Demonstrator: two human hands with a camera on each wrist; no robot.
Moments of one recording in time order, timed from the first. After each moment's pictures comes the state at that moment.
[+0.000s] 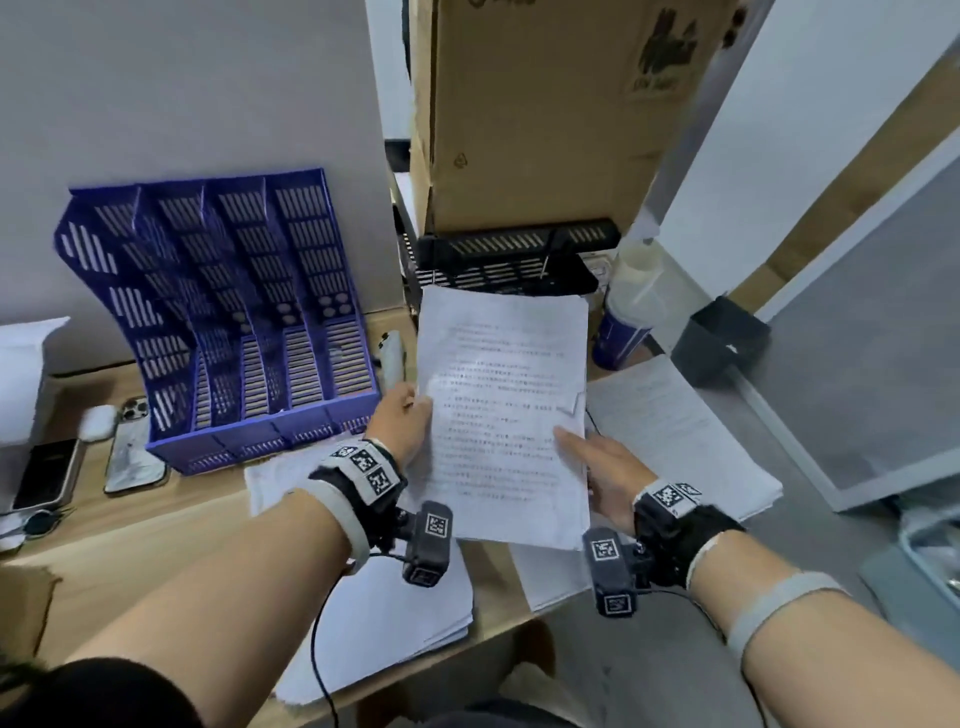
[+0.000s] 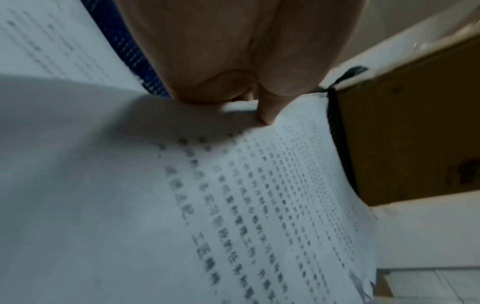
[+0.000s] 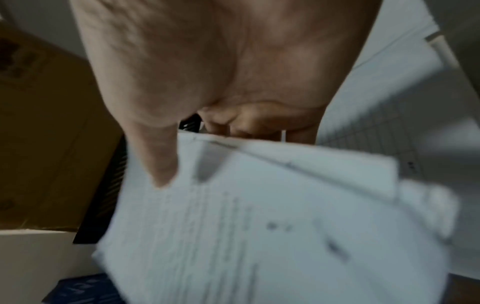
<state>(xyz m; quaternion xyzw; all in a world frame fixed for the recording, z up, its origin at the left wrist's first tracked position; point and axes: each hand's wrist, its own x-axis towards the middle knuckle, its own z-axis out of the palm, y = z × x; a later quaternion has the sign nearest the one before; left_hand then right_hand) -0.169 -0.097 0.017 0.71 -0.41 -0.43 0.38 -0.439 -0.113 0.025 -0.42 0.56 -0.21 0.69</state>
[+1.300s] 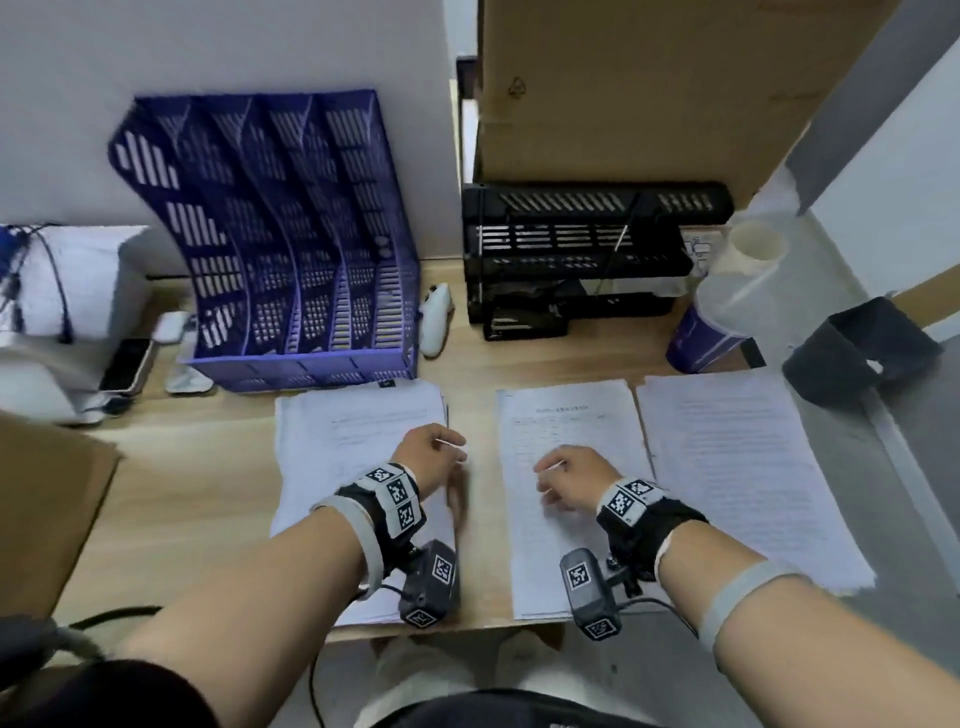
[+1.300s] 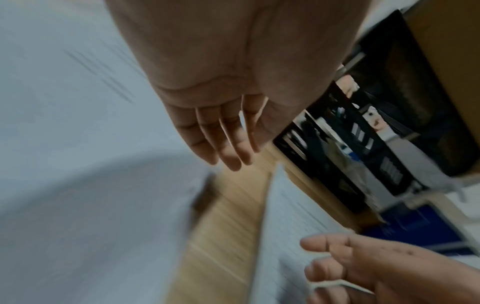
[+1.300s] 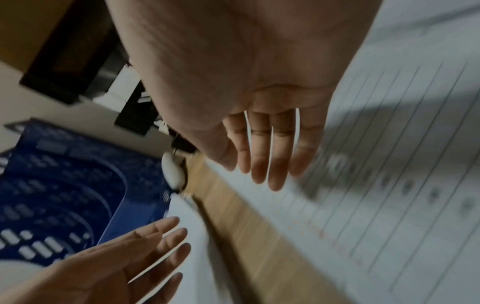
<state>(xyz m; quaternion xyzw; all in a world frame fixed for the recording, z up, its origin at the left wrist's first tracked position) -0.208 -0.071 -0.037 0.79 -0.24 -0.48 0.29 -0.406 -0.163 -0.042 -0.59 0.57 0.06 0.57</state>
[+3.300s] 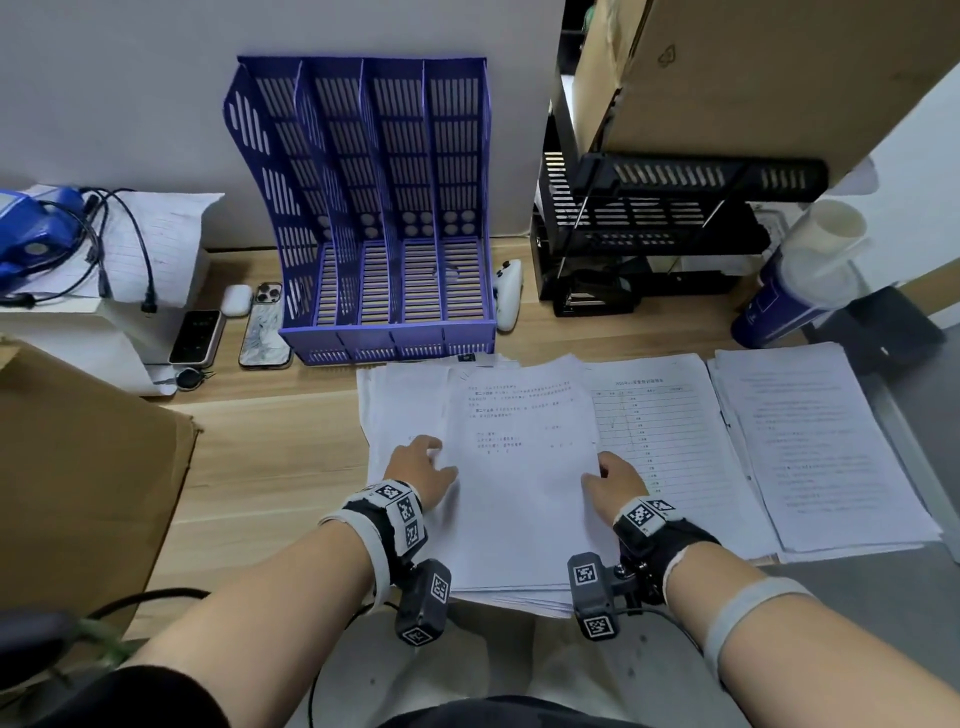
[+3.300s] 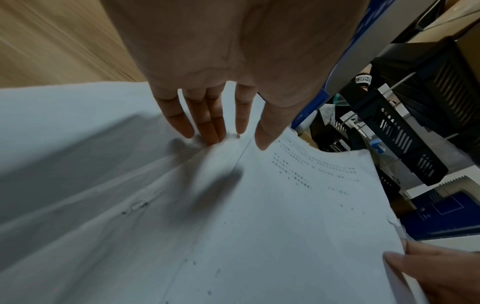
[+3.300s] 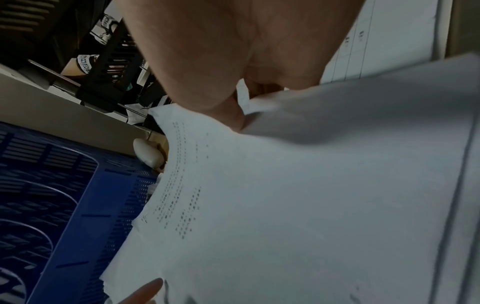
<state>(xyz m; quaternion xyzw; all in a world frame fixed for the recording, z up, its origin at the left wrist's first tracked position) -0.103 0.036 -0.079 0.84 -0.30 -0.42 0.16 -0.343 -0.064 -0.063 -0.60 0.66 0.00 0.45</state>
